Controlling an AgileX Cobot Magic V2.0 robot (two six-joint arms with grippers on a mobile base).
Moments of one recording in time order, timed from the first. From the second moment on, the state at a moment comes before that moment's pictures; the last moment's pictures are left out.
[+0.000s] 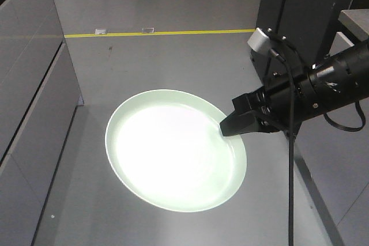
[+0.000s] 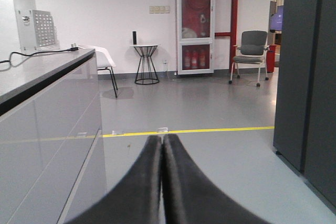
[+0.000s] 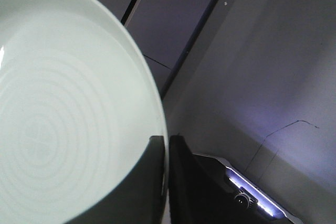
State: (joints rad) left arm 0.02 -0.01 0.03 0.02 -0.01 -0.02; right arm 0.21 1.47 -1.21 0.82 1.11 -0.51
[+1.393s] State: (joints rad) left arm 0.02 -0.01 0.03 0.02 -0.01 -0.02; right arm 0.21 1.47 -1.21 0.82 1.11 -0.51
